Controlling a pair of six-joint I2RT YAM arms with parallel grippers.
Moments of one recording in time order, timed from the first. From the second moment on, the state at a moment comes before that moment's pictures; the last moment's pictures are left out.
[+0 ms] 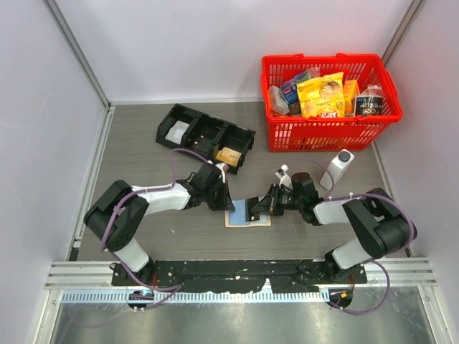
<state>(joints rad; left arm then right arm) -0.71 1.64 0.77 -0.03 0.25 -0.71 0.44 1.52 0.35 0.58 -0.70 0.89</state>
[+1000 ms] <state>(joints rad) -0.71 0.97 0.64 0.13 0.14 -0.88 0.56 0.78 0.34 0.58 -0.27 1.05</state>
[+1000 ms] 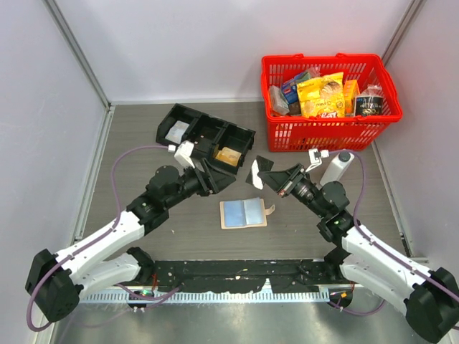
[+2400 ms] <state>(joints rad) -0.71 0.99 0.47 0.73 0.29 -1.04 0.78 1.01 0.36 0.96 -0.05 1.08</state>
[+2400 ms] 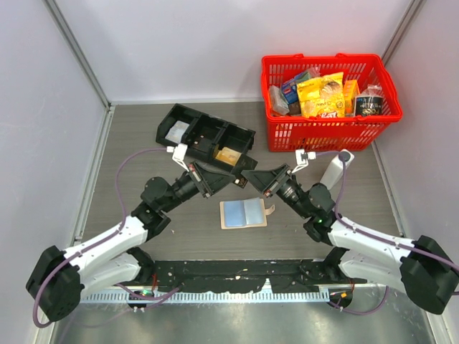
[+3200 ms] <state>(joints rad) -0.61 0.94 1.09 -0.57 0.73 0.03 0.75 0.91 1.14 -0.33 -0.49 0.14</state>
